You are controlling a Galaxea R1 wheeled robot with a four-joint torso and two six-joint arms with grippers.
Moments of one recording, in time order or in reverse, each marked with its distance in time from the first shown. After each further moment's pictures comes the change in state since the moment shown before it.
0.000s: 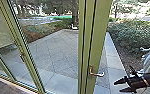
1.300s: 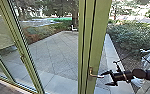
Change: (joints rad) left arm 0.003 0.002 -0.001 -0.001 0.002 -0.003; right arm -0.039 0.294 -0.285 -0.056 0.133 0.441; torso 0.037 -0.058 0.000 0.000
